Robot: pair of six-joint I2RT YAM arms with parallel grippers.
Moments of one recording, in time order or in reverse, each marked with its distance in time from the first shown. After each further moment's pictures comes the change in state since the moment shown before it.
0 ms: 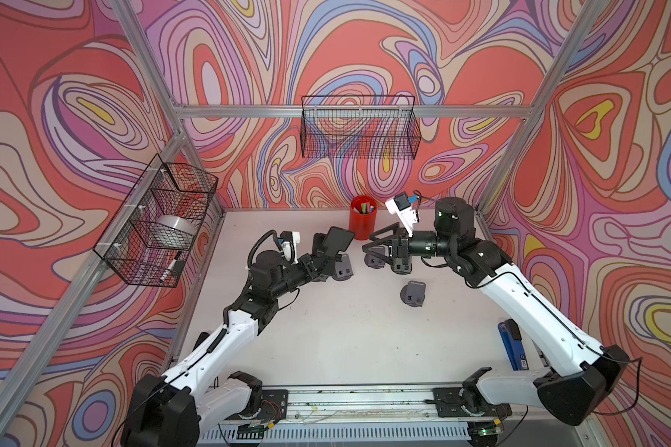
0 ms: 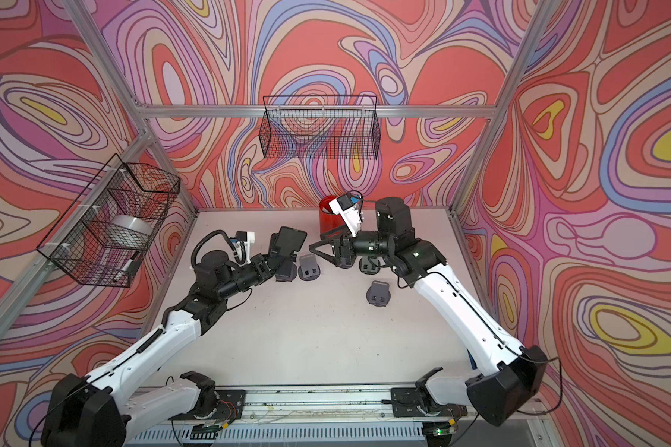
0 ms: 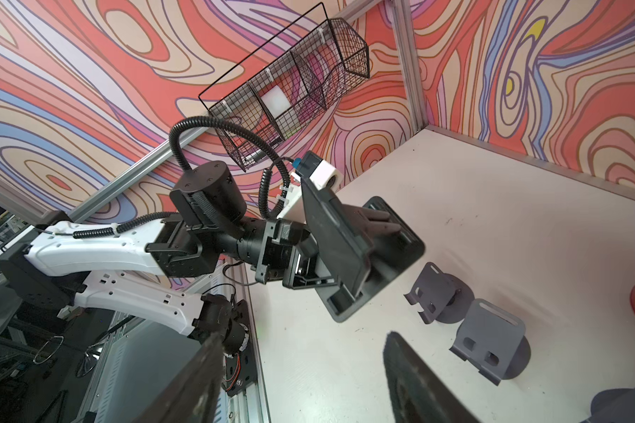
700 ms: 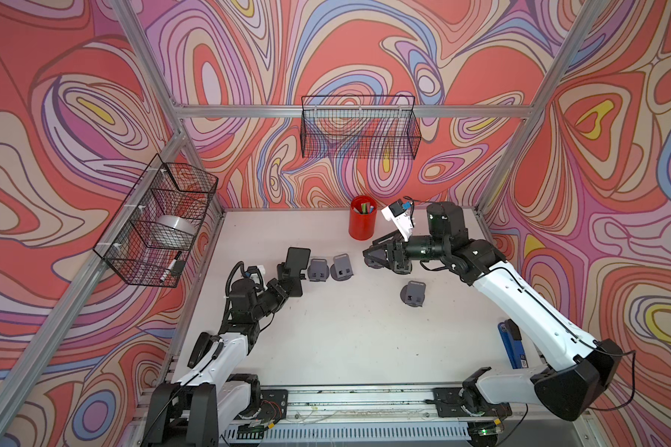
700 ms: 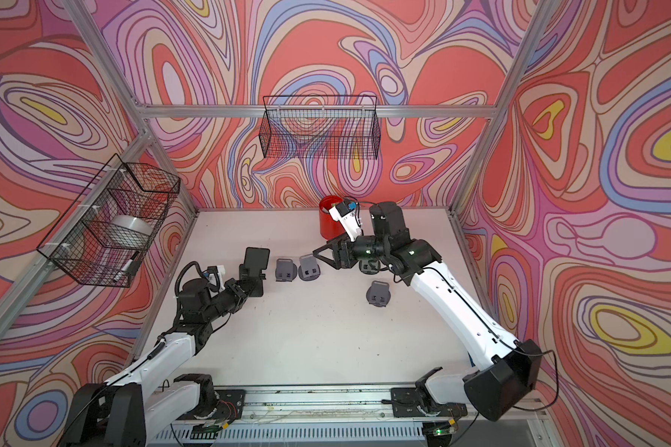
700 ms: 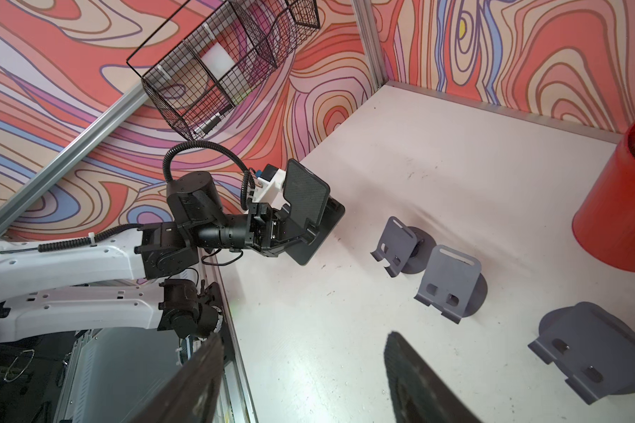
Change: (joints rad) left arm 0.336 0.012 -0.346 0.143 0.098 -0.098; right arm 0.000 0.051 -0.001 -0.123 0.108 -0.055
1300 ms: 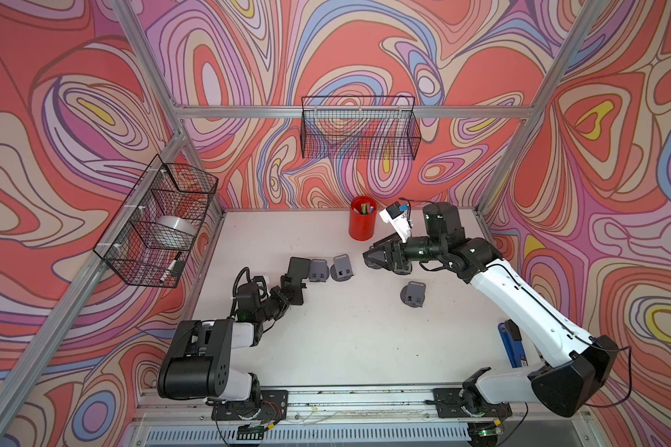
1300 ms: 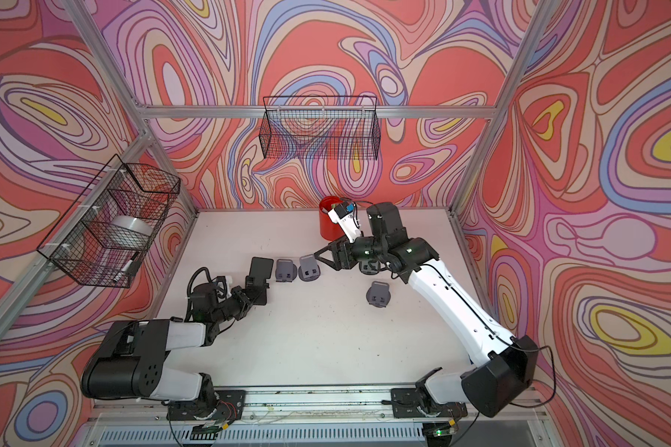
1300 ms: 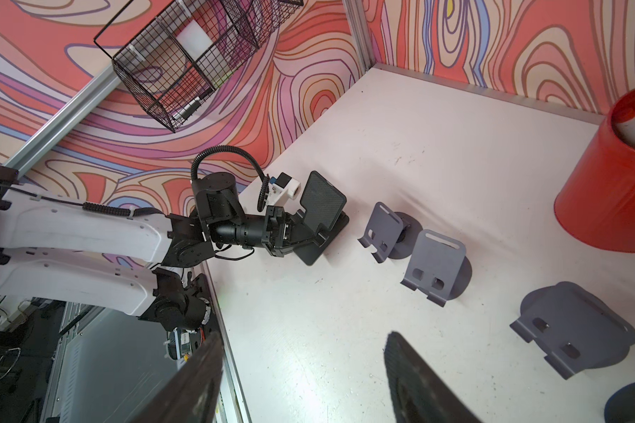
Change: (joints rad) left arm 0.031 0.404 -0.048 0.307 0.073 -0.005; right arm 0.000 0.020 0.019 -0.061 0.038 -0.036
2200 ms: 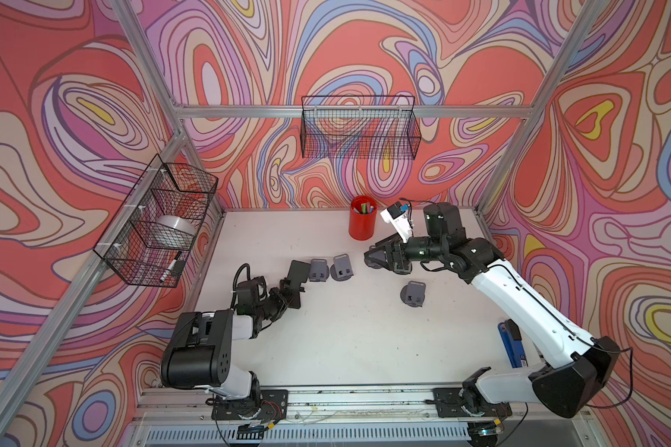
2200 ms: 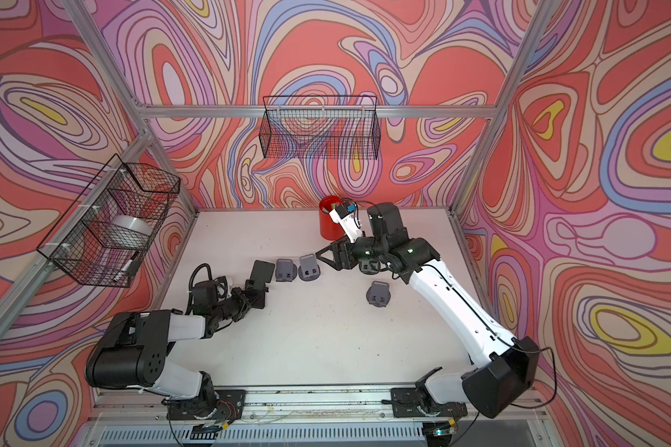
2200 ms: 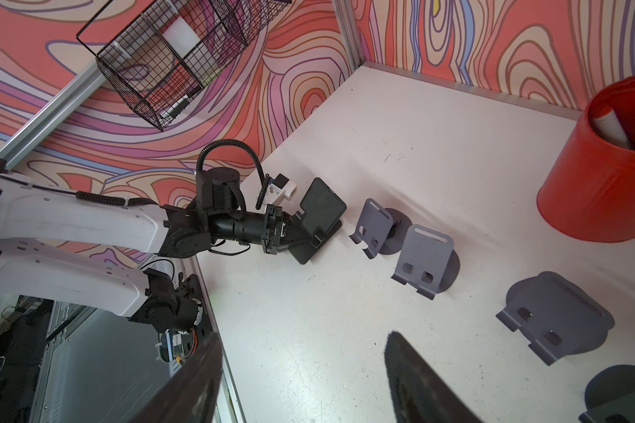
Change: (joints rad) left arm 0.040 0.035 0.068 -0.201 -0.004 0.091; right arm 0.000 -0.010 -0.002 -0.009 0.027 -0.002
